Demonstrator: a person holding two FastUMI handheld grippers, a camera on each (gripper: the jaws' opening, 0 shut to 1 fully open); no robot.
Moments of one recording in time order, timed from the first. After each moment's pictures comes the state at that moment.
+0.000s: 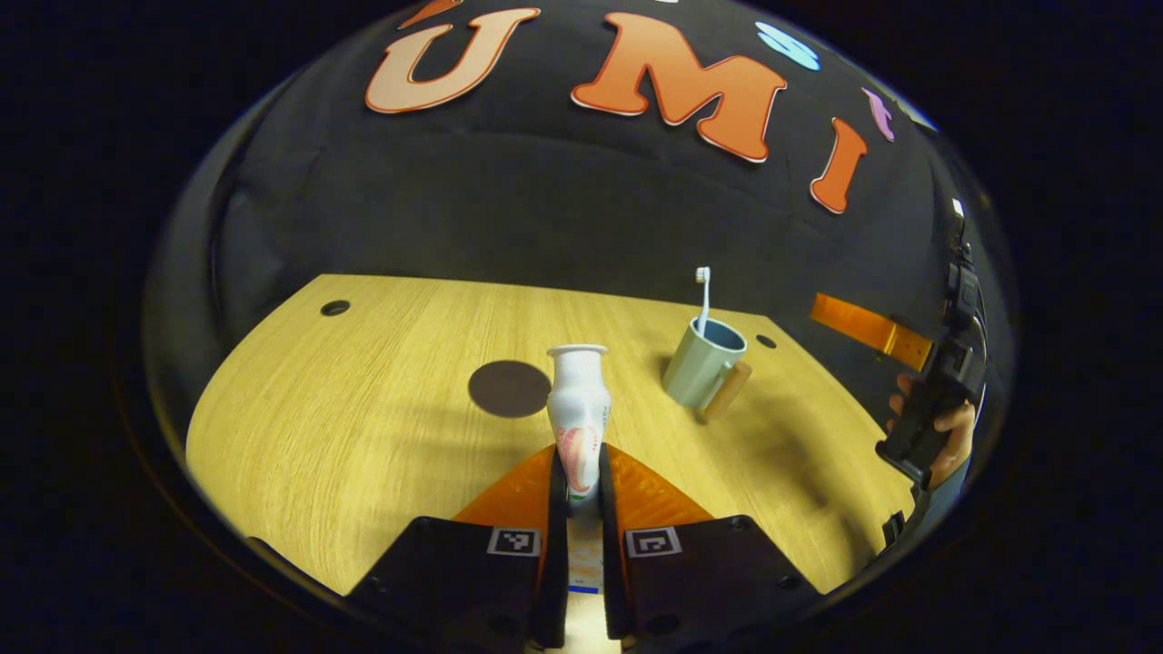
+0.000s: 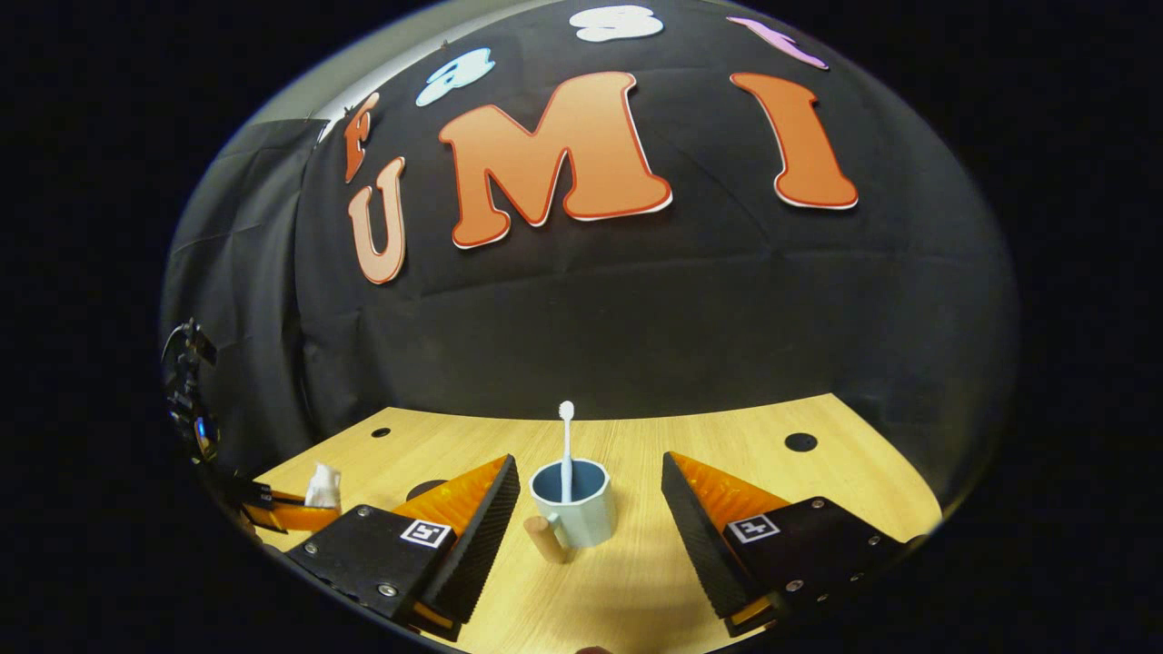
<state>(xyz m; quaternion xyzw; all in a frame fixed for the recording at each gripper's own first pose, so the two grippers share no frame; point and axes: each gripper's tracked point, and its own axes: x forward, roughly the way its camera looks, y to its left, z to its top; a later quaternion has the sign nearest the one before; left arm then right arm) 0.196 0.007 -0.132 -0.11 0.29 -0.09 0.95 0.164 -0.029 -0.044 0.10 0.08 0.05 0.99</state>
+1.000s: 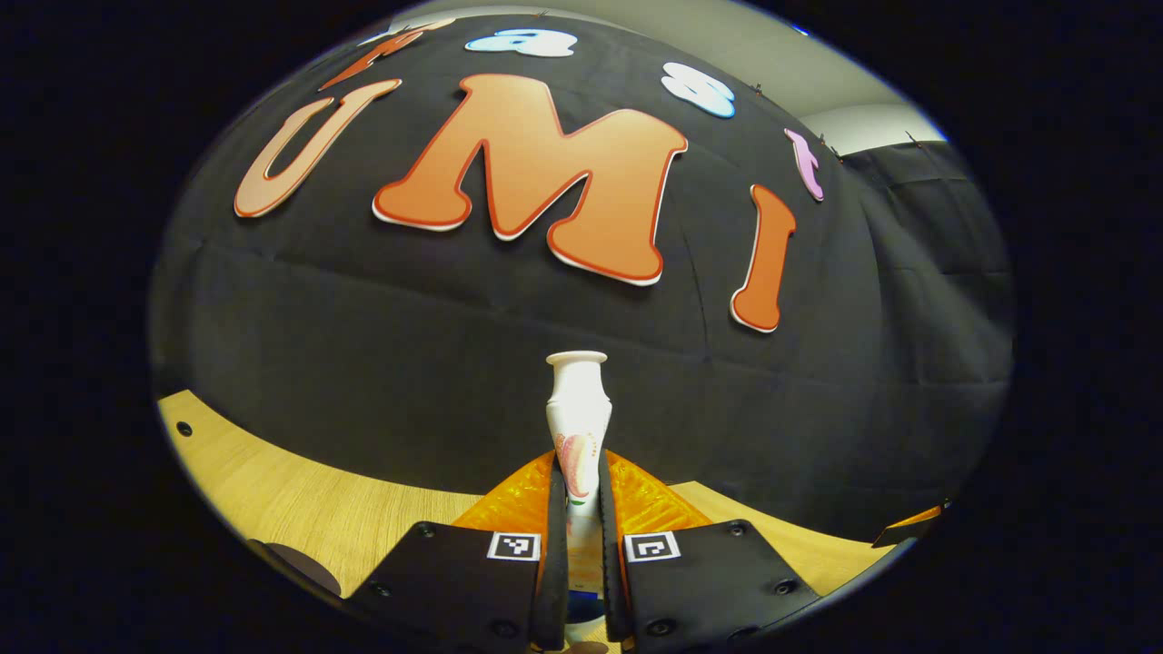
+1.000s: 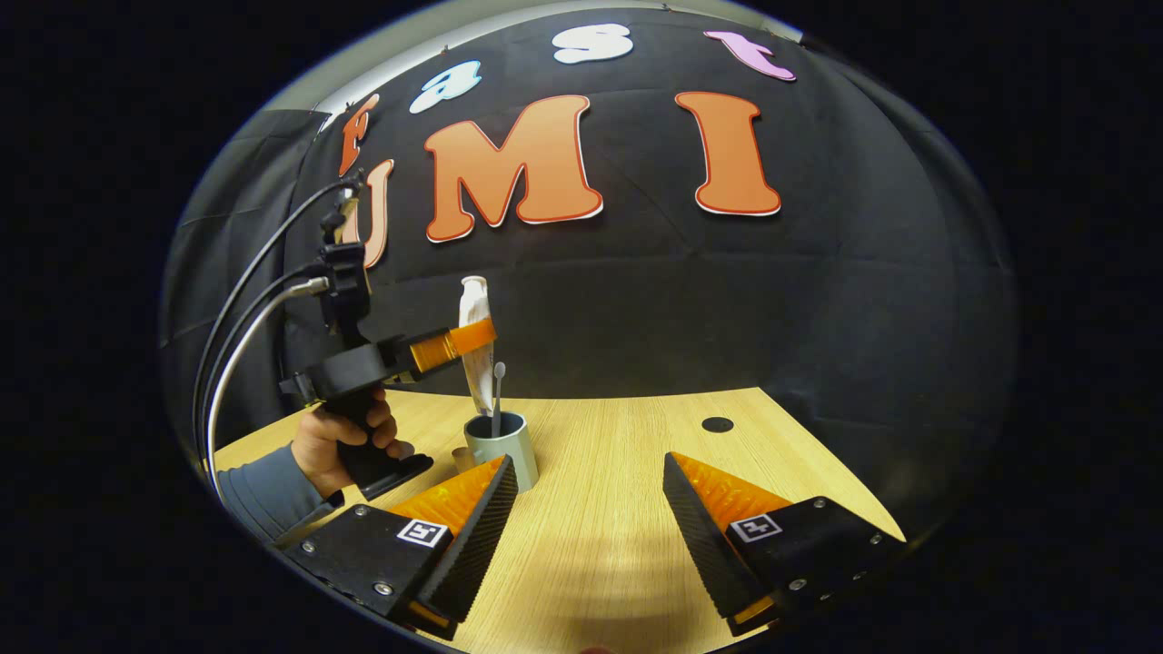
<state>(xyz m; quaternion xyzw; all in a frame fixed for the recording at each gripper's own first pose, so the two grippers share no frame) 0.401 -0.158 -0.042 -0.13 0.04 -0.16 0.98 0.097 -0.101 -0.085 0.08 0.08 0.00 0.99</state>
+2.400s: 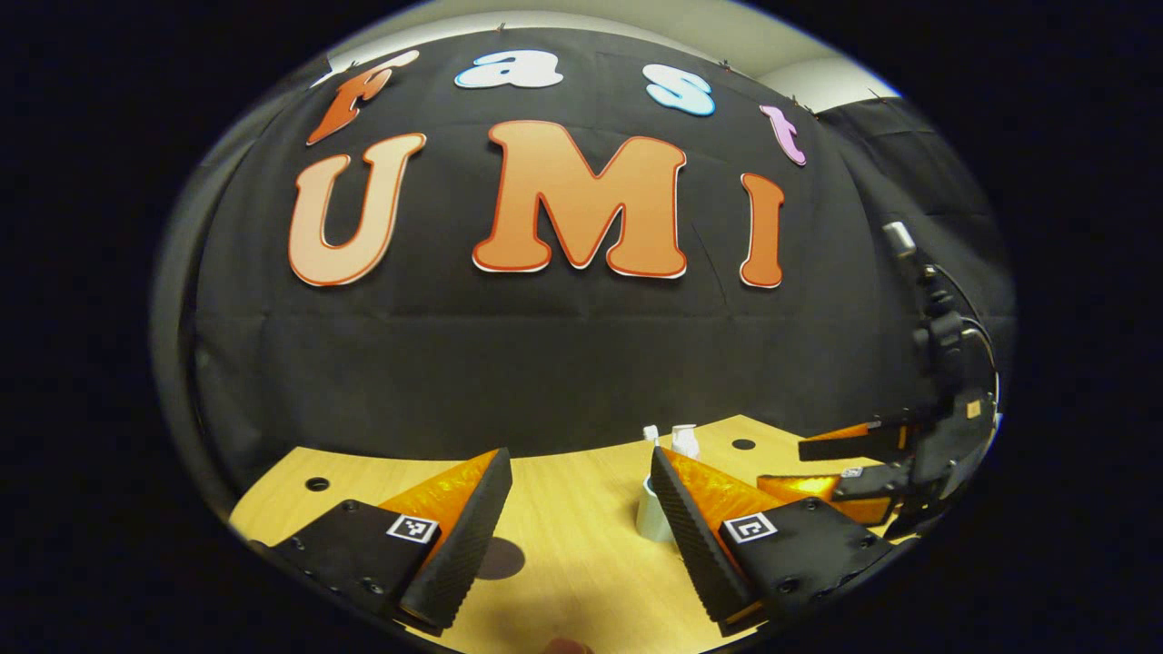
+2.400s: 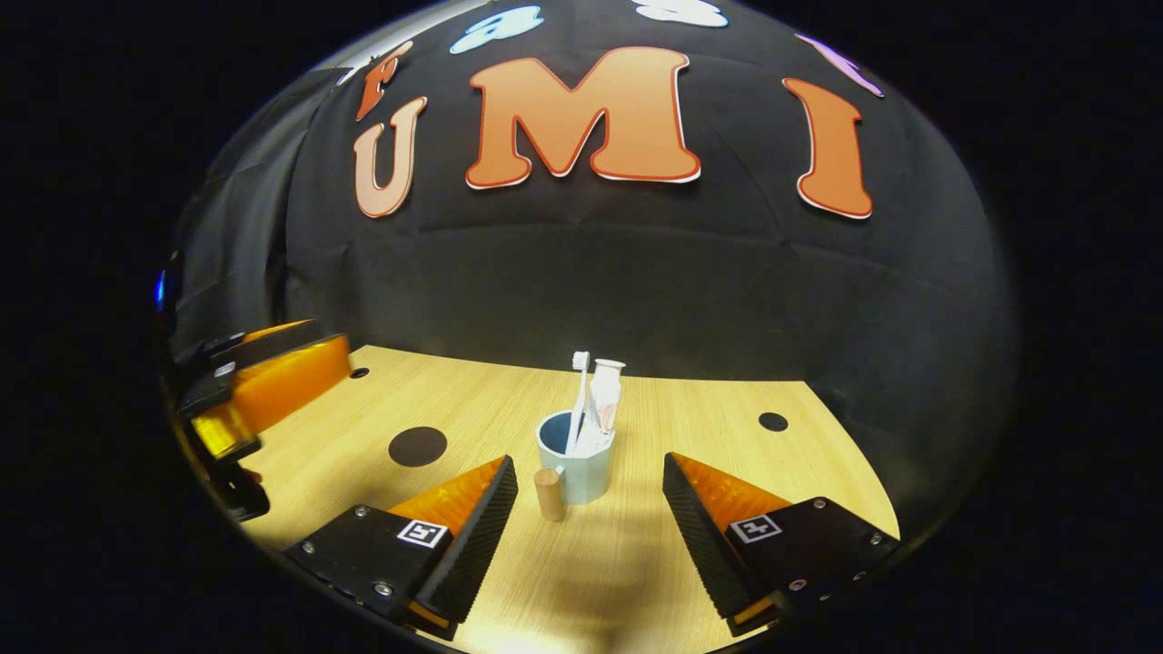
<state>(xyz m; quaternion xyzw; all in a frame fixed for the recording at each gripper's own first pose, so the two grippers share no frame) 0.232 0.004 0.010 -0.01 0.08 -0.11 0.99 0.157 0.007 -0.061 0.03 0.19 0.02 0.98</state>
